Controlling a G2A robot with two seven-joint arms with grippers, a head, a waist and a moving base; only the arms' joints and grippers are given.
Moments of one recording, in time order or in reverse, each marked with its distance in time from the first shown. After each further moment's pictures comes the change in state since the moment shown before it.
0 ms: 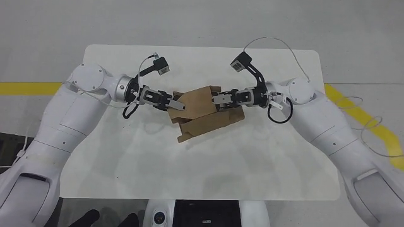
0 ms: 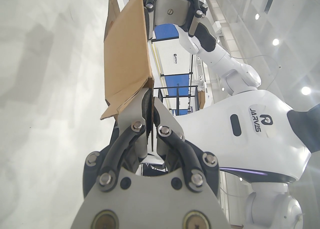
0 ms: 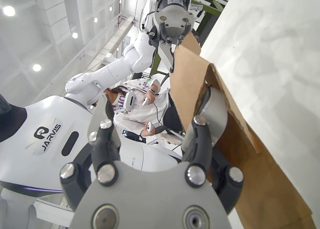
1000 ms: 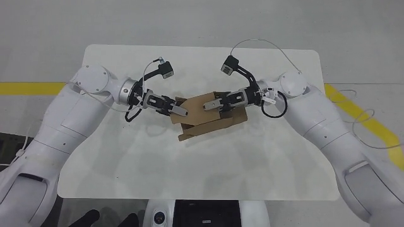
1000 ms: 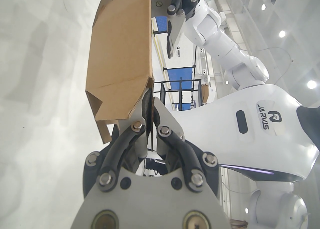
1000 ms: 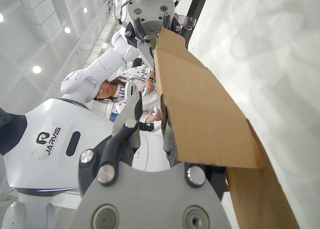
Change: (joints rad) left arm -0.014 0.022 0.066 -0.040 -0.009 -0.014 0.014; right arm 0.056 -0.072 -0.028 0.101 -0.037 0.115 0.115
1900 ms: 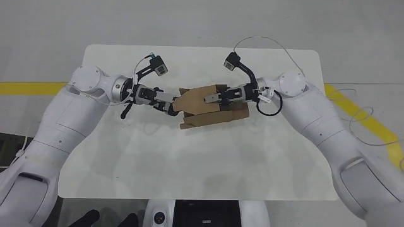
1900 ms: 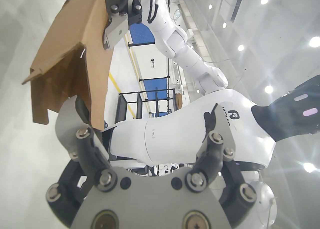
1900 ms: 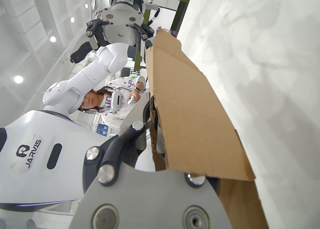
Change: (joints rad) left arm 0.010 -0.009 -0.016 0.083 -0.185 0.036 -0.036; right arm 0.023 -0.034 -0.004 0.104 -0.090 -0.104 -0.104
